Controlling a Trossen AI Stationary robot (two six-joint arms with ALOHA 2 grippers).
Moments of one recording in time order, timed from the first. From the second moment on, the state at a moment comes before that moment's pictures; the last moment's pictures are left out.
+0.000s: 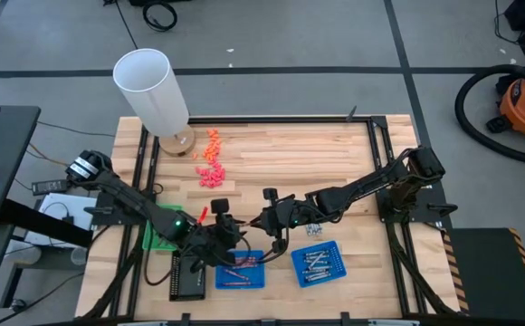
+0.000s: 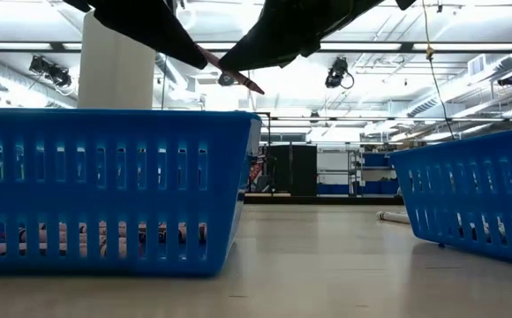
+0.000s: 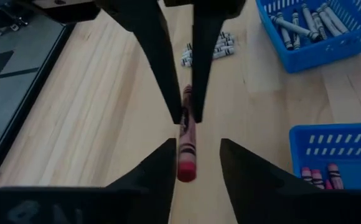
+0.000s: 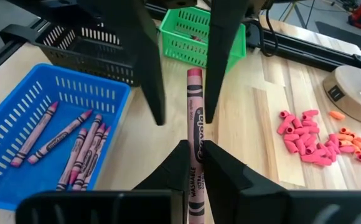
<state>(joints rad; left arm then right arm) -0.54 1.54 1.04 -0.35 -0.73 -0.25 0.27 1.75 1.15 0.04 0.22 -0.13</state>
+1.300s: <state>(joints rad) -0.52 1.52 1.04 -0.54 -0.49 -0.46 0.26 1.75 1.15 -0.02 0.22 -0.08</state>
